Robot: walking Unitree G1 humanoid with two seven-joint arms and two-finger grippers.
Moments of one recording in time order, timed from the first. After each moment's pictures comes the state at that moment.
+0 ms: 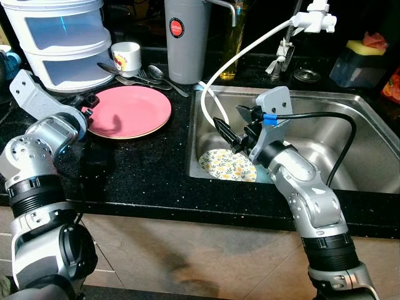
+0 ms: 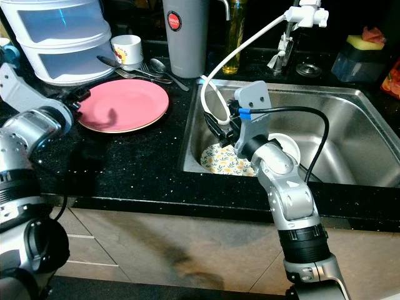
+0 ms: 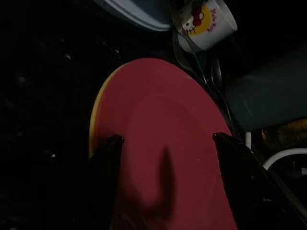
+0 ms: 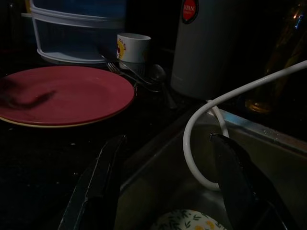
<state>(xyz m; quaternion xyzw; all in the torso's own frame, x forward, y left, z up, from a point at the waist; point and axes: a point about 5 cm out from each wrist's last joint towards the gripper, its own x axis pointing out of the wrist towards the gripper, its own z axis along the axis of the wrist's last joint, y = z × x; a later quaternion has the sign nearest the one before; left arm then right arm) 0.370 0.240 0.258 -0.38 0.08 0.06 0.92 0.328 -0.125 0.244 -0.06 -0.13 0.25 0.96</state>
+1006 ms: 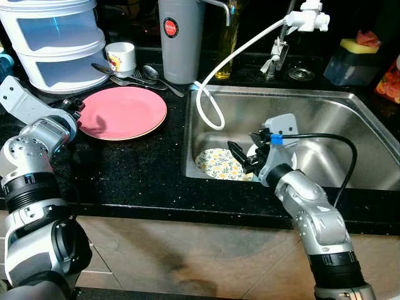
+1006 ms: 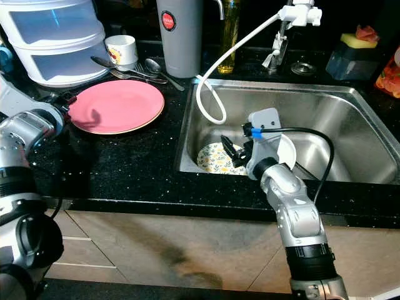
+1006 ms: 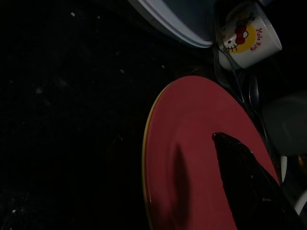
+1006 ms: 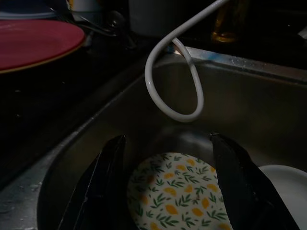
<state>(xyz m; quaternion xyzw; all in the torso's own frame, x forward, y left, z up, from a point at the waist) 0.369 0.266 0.247 -0.38 0.08 0.14 0.91 0.325 -0.152 0.201 -0.02 -0.04 0.19 0.98</state>
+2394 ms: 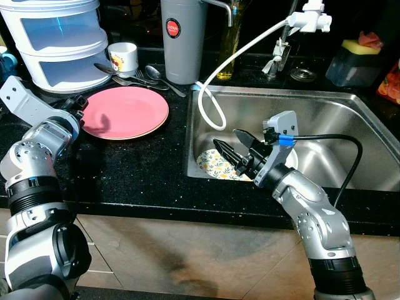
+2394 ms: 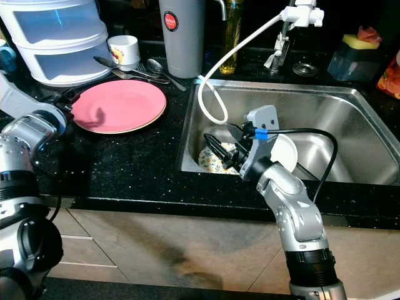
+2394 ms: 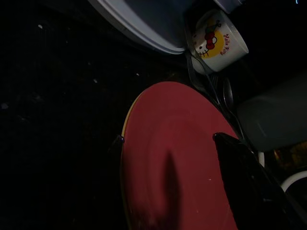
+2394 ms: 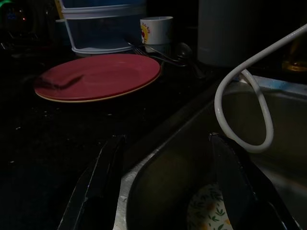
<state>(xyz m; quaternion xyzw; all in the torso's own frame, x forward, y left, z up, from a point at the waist) 0.374 0.260 0.245 -0.37 0.05 0.09 0.92 0.309 -0.134 0.212 0.03 -0.08 0.31 0.95</state>
